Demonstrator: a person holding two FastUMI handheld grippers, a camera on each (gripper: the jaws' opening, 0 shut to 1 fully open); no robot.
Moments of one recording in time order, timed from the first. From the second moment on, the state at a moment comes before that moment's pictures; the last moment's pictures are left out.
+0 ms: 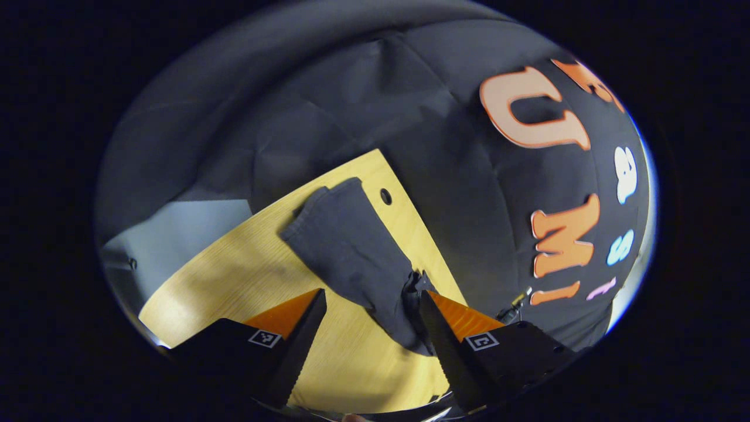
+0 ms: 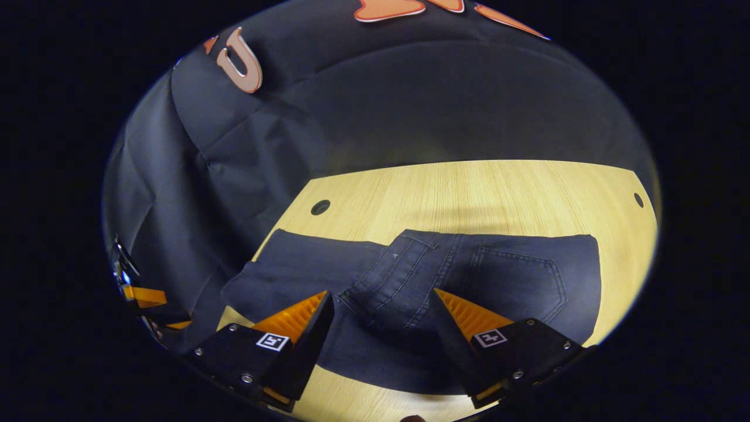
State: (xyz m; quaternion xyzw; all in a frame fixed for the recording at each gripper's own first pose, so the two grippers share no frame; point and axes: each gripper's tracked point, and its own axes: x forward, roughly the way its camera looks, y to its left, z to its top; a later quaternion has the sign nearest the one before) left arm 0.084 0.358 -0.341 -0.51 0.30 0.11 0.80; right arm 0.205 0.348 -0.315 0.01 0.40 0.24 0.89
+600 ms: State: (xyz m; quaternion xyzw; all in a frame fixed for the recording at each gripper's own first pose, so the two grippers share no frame) left arm 0.128 0.411 -0.447 -0.57 0.29 0.20 0.75; right arm 0.191 0.294 -0.223 0.12 0.40 0.23 0.88
